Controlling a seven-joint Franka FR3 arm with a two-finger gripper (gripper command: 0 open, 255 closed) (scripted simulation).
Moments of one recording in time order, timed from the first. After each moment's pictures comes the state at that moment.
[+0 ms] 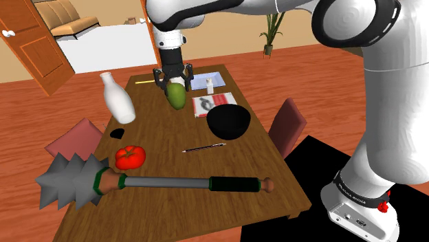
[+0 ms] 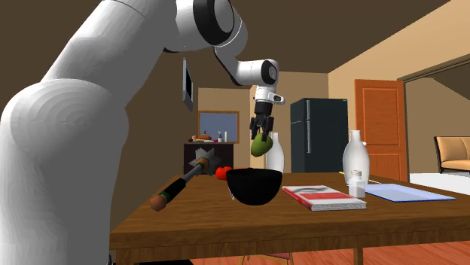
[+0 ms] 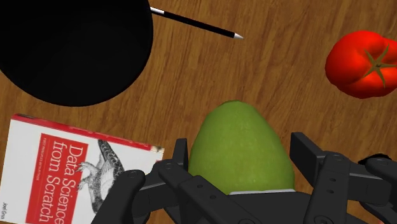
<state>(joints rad) 0.17 0.44 0.23 -1.33 0.05 1.69 0.57</state>
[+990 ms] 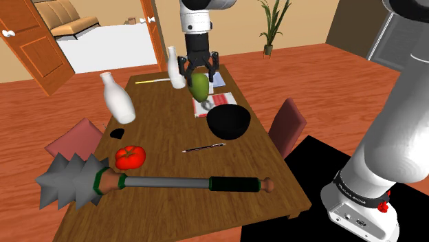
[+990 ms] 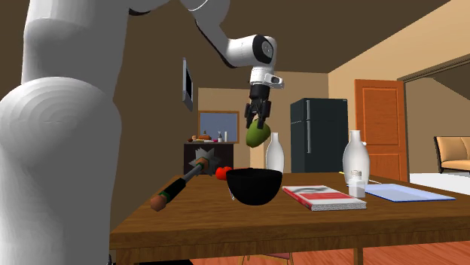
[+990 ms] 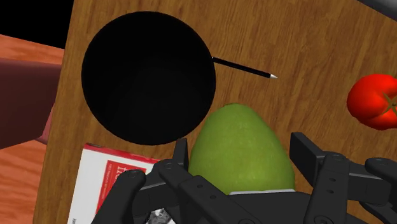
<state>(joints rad) 0.09 0.09 0.22 -1.70 0.12 1.70 0.47</state>
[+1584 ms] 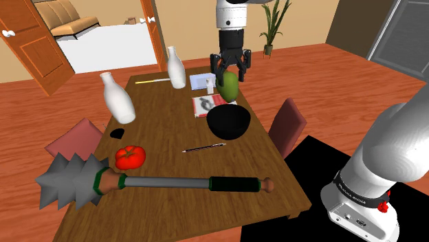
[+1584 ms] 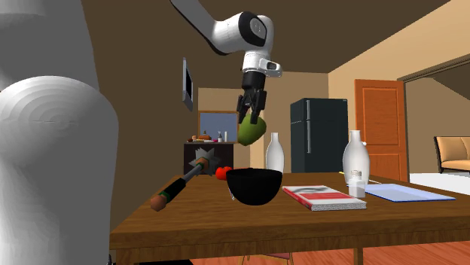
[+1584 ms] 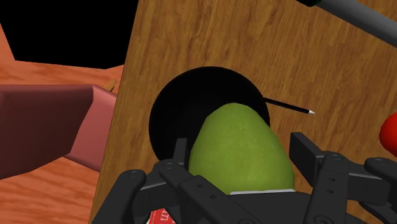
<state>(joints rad) 0.04 -0.24 0.16 -2.04 0.17 1.71 0.35</state>
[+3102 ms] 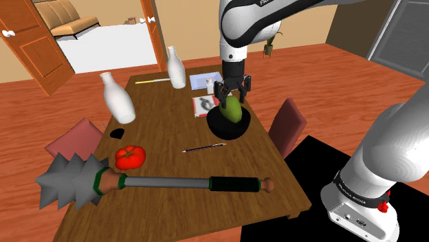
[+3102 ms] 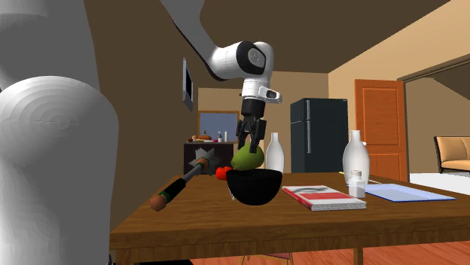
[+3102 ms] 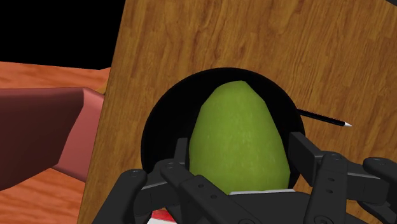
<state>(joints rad) 0.04 -0.22 0.17 -2.26 0.18 1.94 0.32</state>
